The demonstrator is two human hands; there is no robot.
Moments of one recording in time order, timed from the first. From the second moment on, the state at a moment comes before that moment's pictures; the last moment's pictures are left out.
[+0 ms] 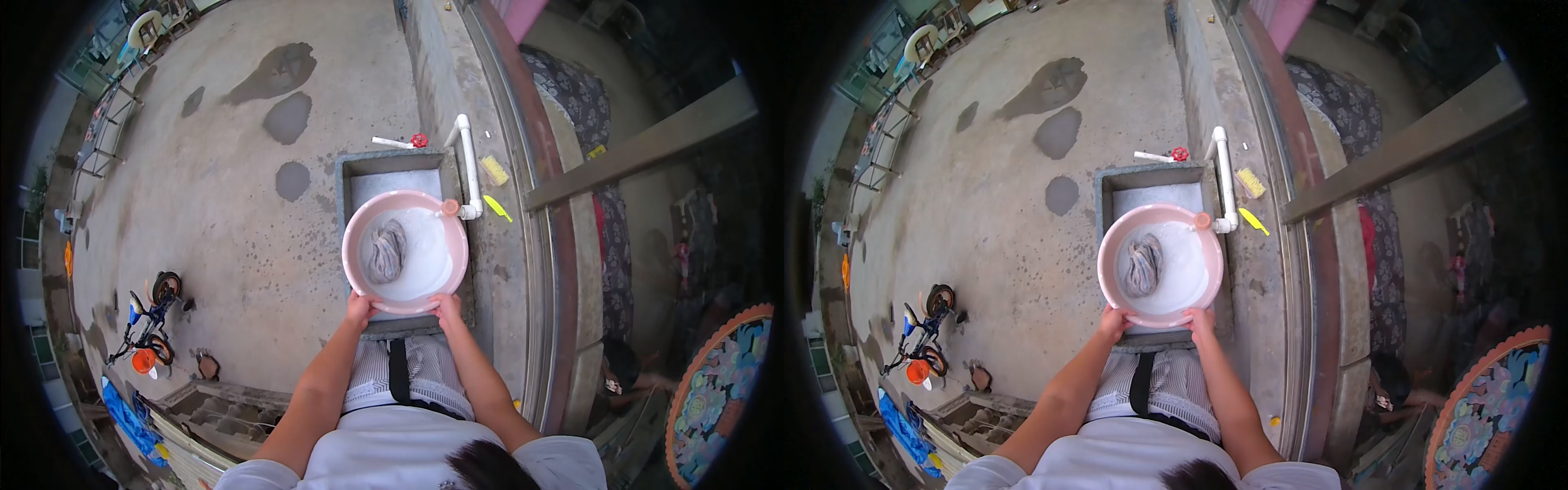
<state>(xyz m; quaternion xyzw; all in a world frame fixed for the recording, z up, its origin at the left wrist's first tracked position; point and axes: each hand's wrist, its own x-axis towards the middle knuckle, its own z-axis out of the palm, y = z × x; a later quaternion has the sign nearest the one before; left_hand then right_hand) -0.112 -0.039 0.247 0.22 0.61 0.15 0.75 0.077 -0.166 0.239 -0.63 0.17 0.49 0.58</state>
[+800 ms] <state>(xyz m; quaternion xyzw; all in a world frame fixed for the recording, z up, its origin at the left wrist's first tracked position) -0.113 -0.039 0.244 0.20 0.59 0.16 0.77 0.077 -0.166 0.244 -0.64 0.17 0.49 0.57</state>
